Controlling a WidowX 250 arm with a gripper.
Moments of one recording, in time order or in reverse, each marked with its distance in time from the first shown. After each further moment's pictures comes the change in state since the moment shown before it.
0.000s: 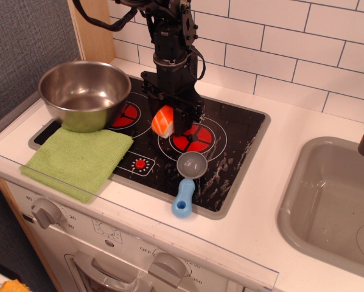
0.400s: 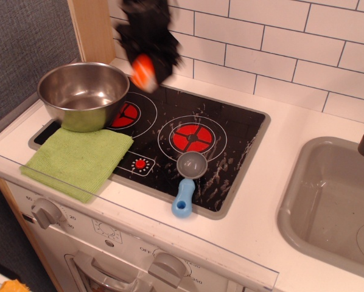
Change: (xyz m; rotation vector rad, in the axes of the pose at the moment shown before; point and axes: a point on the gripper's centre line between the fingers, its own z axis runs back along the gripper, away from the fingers) arm 0.001 0.056 0.082 -0.013 -0.223 0.086
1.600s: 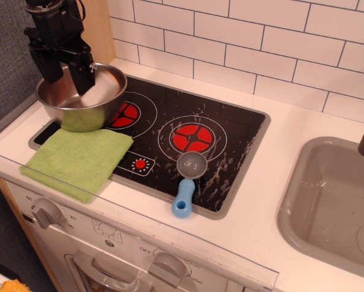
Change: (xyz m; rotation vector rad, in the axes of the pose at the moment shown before) arm -0.068 0.065 -0.007 0.041 0.164 0.083
